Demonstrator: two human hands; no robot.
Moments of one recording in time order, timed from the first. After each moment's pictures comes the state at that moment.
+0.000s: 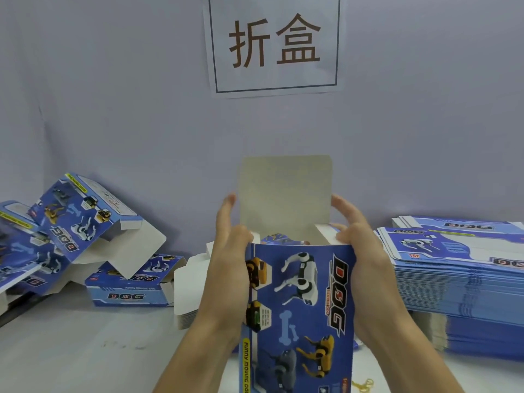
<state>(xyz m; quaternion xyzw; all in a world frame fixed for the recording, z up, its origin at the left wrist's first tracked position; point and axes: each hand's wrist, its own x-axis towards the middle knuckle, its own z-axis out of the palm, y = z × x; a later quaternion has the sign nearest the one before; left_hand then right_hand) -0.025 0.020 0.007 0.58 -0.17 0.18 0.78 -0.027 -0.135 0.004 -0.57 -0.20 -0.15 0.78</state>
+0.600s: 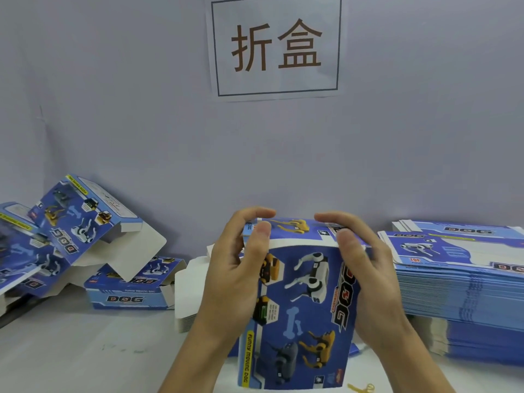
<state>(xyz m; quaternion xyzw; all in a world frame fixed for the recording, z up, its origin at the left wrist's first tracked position) -0.025 0.024 0.006 0.62 -0.27 0.22 0.70 -0.028 -0.140 -0.001 -0.58 -0.27 -0.22 0.73</state>
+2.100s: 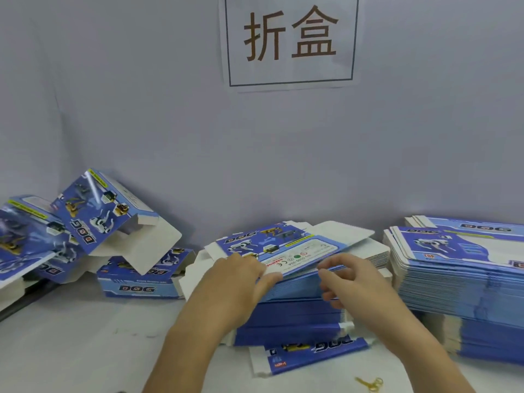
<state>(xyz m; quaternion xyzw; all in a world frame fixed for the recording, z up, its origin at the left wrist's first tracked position) -0.001 0.053 -0.014 0.97 -0.13 0.16 0.08 0.001 -0.151 -0.030 -0.83 -0.03 -0.09 0.54</state>
